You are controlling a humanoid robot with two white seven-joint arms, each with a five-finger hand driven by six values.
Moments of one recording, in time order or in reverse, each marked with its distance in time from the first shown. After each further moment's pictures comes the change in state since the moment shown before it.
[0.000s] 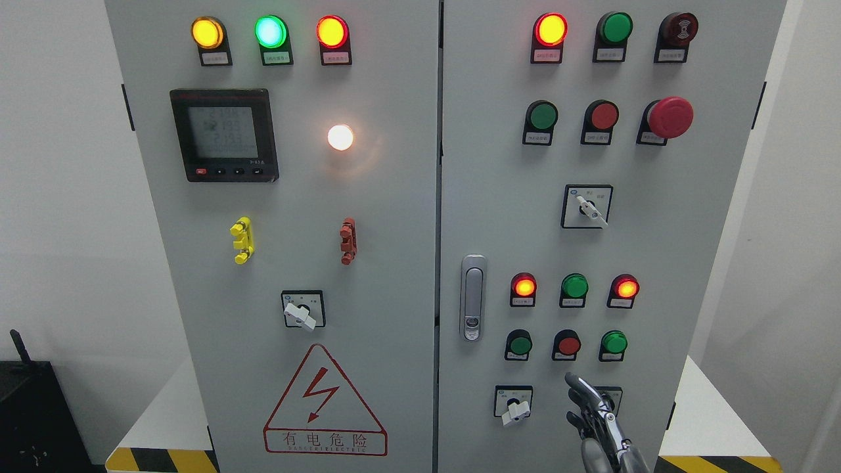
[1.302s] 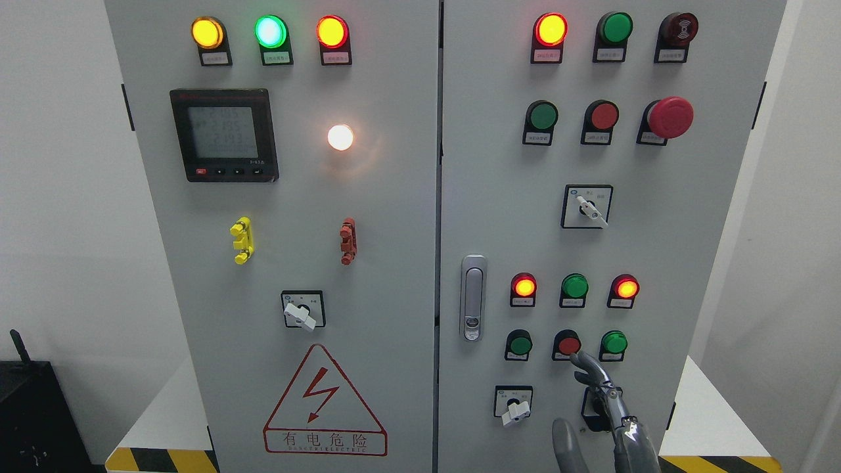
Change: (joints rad) left arm 0.000 0.000 0.000 0.000 0.000 -0.001 -0.005; right arm -0.066 0.025 0.057 0.004 0.510 0.001 -0.181
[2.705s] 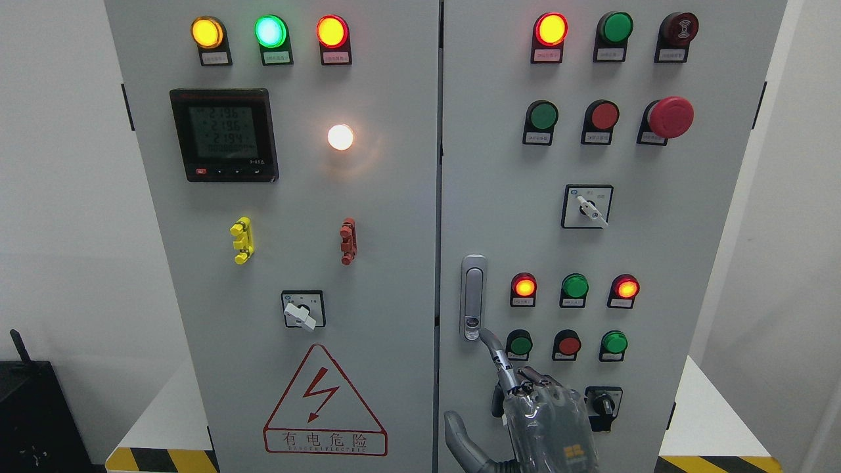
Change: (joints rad) left arm 0.000 0.000 0.000 0.000 0.000 0.001 0.005; right arm -0.158 0.032 0.119 0.145 0.789 0.051 -0.041
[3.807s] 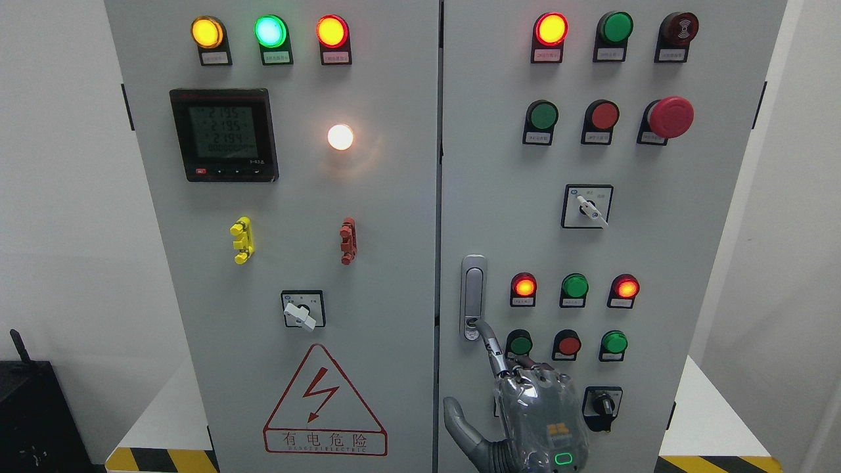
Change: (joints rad) left arm 0.000 0.000 0.000 0.000 0.000 0.001 0.000; right arm -0.070 0.002 0.013 0.081 0.101 0.063 0.033
